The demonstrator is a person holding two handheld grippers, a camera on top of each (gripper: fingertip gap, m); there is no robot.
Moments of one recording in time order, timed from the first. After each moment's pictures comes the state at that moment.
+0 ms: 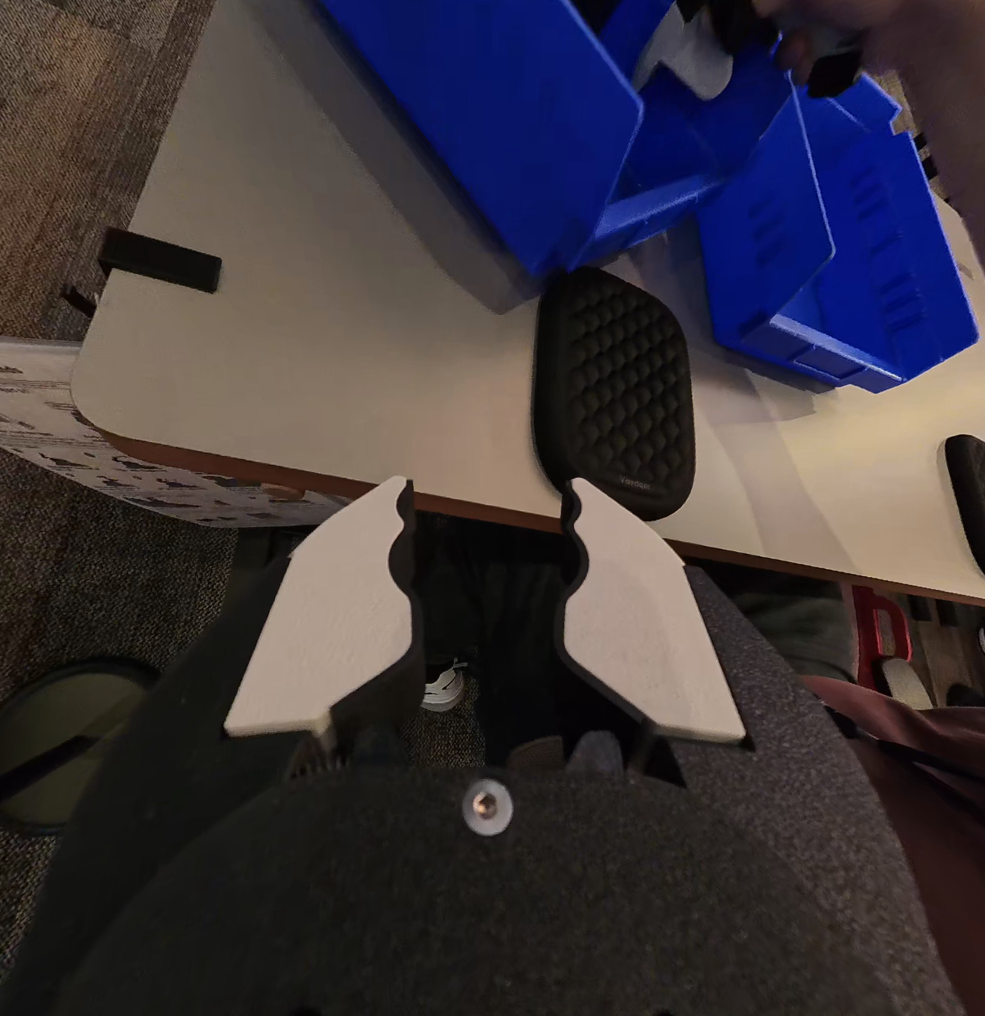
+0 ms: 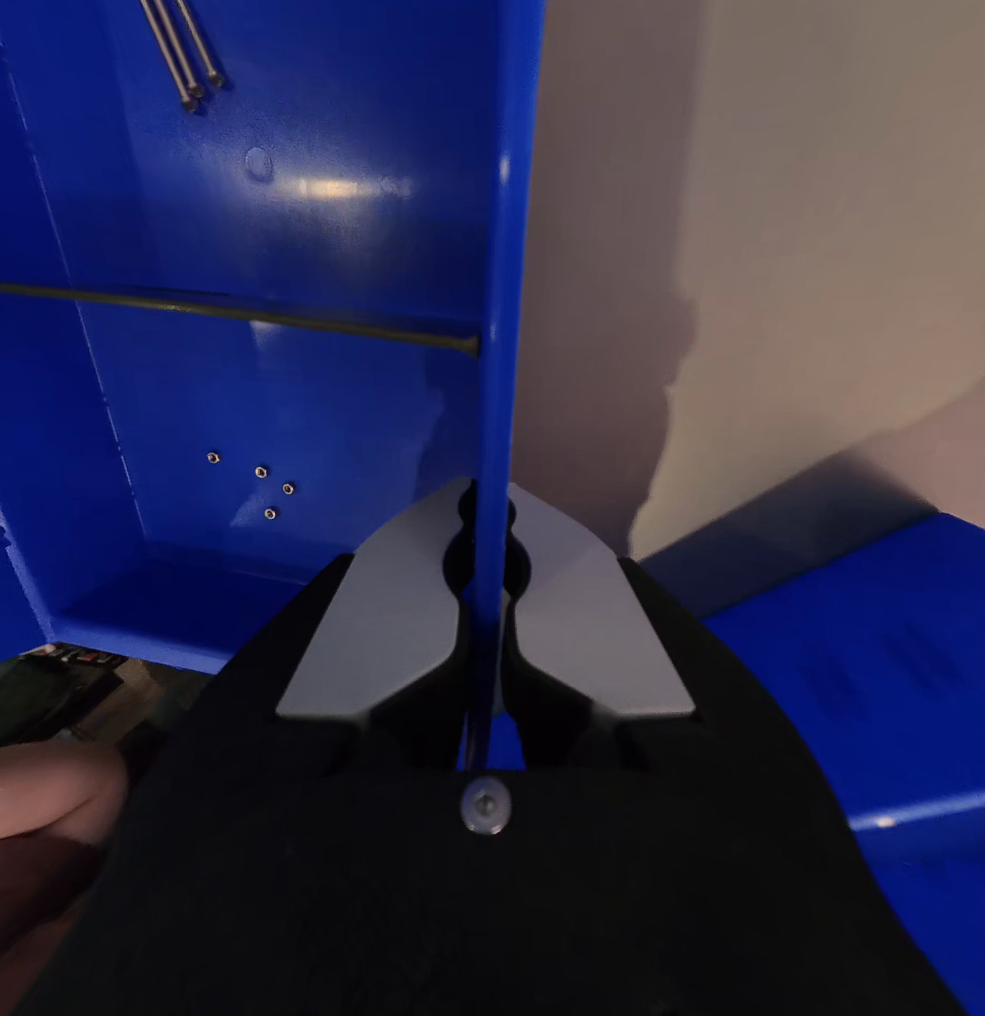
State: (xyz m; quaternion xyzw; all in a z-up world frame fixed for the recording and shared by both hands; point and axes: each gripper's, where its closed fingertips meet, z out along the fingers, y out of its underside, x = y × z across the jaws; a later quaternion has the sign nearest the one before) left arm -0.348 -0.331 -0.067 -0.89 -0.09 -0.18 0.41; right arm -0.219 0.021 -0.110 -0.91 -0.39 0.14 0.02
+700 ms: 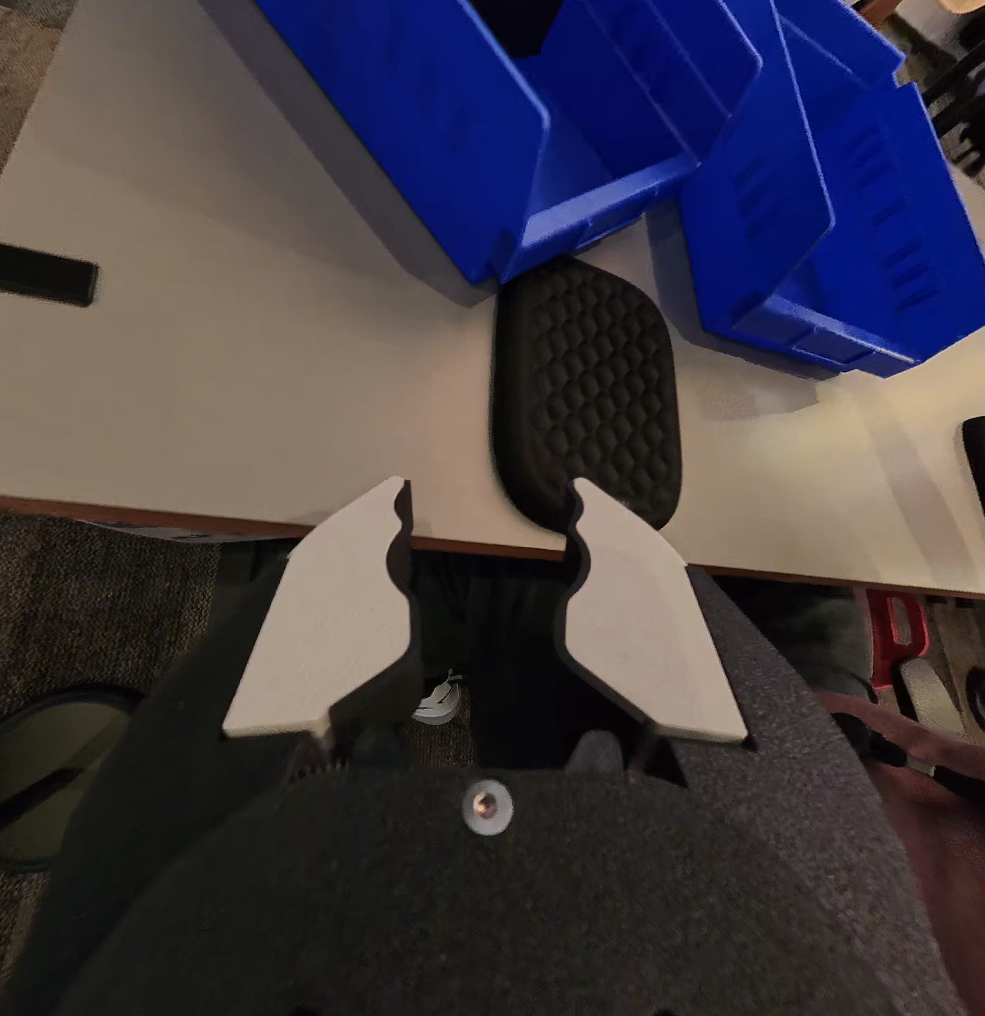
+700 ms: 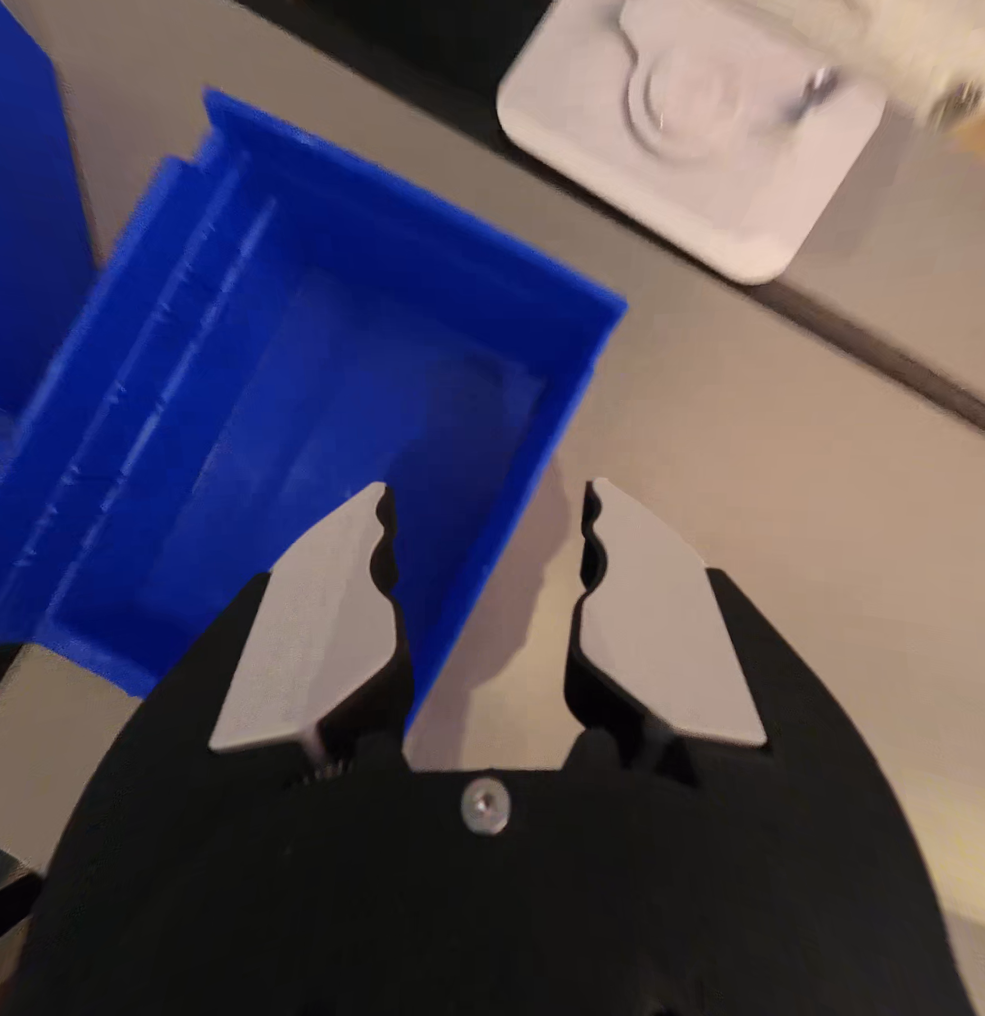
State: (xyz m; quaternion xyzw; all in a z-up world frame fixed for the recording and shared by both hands) left arm -0.312 -0.305 -0.083 -0.89 -0.07 -0.18 0.41; right arm 0.086 0.045 -0.022 -0.93 -0.23 0.09 0.28
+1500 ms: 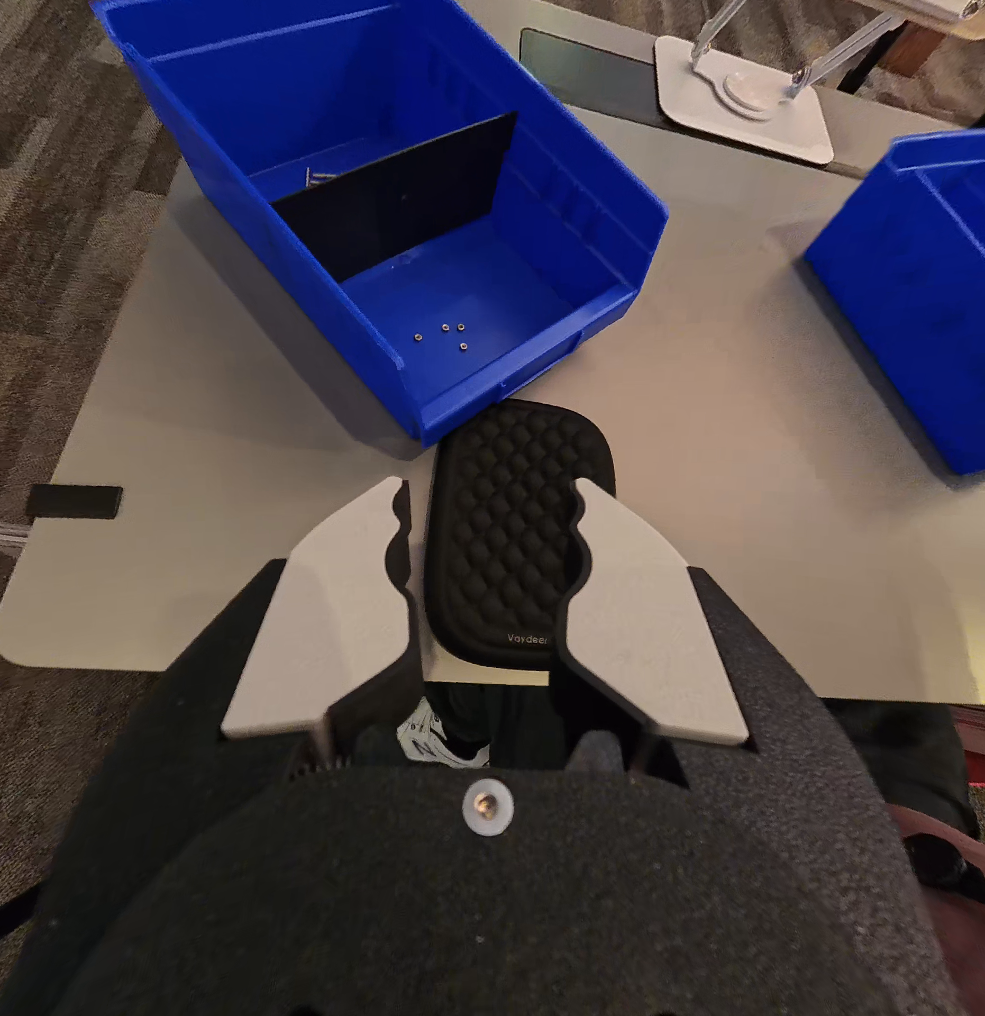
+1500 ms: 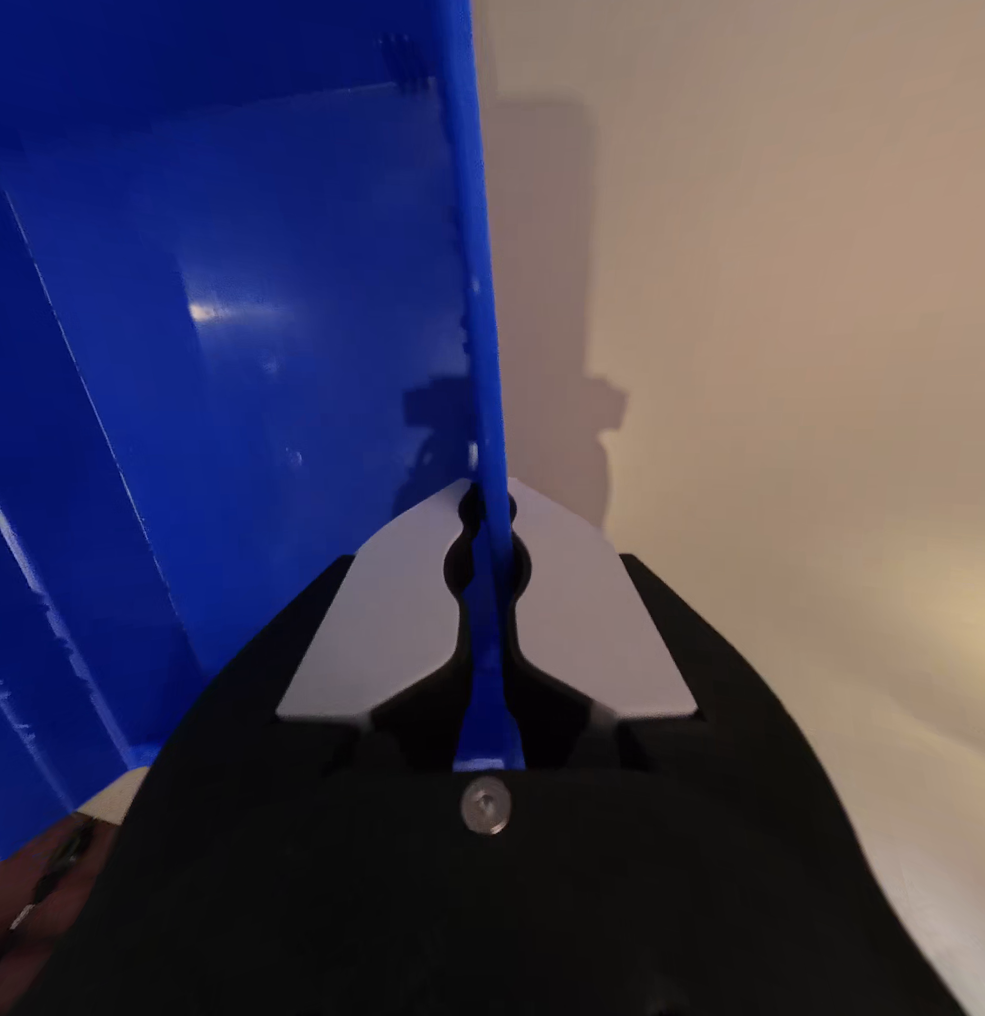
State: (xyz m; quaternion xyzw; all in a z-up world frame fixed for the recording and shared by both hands) left arm -0.261 -0.240 -0.013 -0.90 -0.04 -0.07 0.44; right arm 0.315 0.047 -0.110 -0.98 -0.16 0.06 0.10
